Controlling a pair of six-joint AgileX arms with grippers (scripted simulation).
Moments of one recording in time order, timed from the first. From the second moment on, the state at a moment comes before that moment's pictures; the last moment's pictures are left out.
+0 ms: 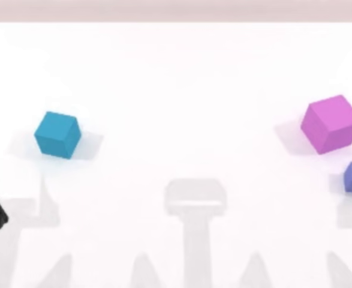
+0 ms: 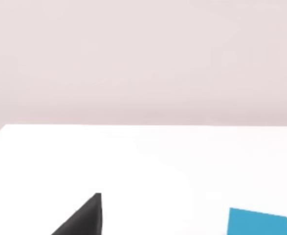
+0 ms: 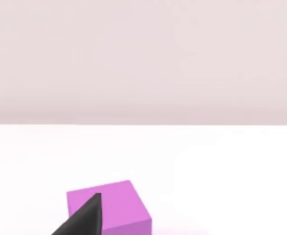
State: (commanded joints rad) left arm 0.00 0.00 0.00 0.00 0.00 0.00; right arm 0.00 0.00 0.00 0.00 0.00 0.00
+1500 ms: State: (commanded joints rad) left arm 0.00 0.00 0.00 0.00 0.00 0.00; right arm 0.10 1.74 1.25 -0.99 0.00 0.28
